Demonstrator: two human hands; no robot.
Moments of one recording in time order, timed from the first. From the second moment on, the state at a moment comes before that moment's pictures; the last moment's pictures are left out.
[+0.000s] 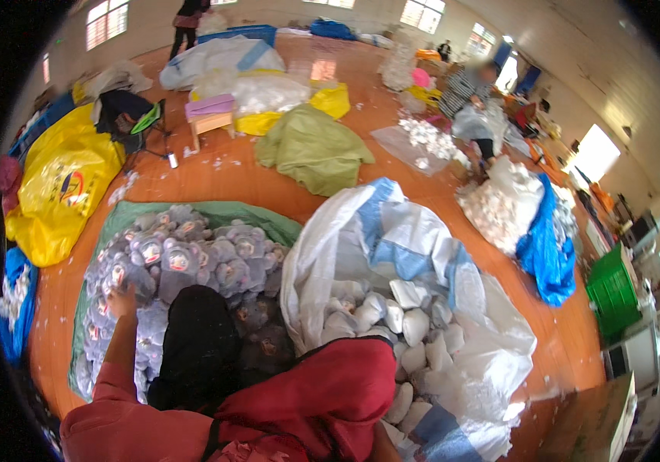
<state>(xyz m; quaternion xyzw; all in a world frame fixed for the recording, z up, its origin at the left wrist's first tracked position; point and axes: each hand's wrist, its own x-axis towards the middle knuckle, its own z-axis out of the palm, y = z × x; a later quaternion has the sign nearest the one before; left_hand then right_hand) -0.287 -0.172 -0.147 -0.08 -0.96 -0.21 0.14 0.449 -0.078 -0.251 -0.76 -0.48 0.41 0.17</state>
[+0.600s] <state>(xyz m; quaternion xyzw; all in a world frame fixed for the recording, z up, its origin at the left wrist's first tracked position) -0.145 -0.091 -0.006 -0.45 -0.74 -0.46 0.17 0.451 -0.095 -0.251 -0.80 -0.47 0.34 0.11</state>
